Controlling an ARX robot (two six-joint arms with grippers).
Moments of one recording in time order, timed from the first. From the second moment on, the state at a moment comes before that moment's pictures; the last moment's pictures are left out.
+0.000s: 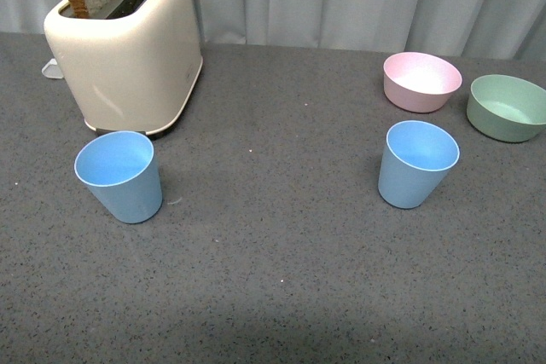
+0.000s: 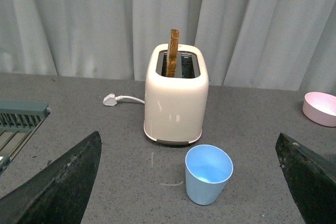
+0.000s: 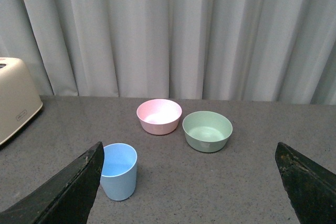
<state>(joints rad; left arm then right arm) 0.00 0.00 0.02 0.00 0.00 -0.01 0.00 0.00 0.00 0.00 0.00 0.00</state>
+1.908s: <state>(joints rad) 0.01 1.64 0.76 0.05 0.00 -0.26 0.00 0.00 0.00 0.00 0.00 0.00</state>
